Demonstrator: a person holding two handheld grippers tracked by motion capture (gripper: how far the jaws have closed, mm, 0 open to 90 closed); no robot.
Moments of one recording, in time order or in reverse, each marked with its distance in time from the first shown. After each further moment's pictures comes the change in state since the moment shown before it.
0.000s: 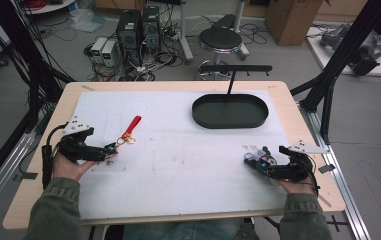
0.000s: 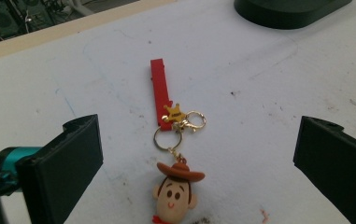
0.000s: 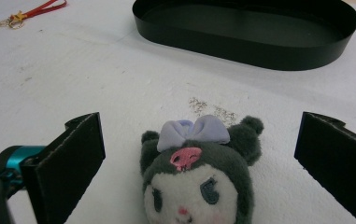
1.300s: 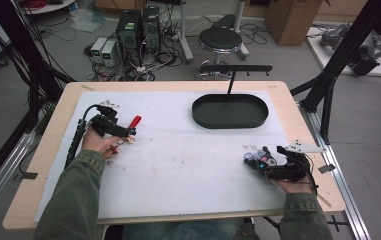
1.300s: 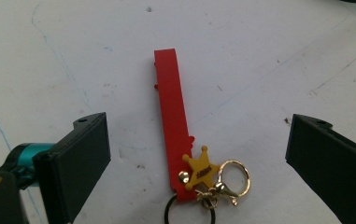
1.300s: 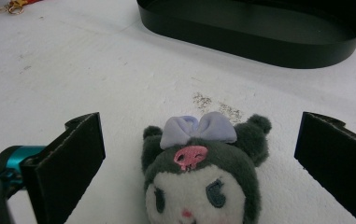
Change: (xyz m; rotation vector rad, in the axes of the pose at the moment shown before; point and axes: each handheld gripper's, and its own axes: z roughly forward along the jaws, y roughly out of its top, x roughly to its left) left arm 0.033 0.032 0.115 0.237 -0.047 -0.077; right arm 0.001 0.001 0.005 0.031 0.011 -0.036
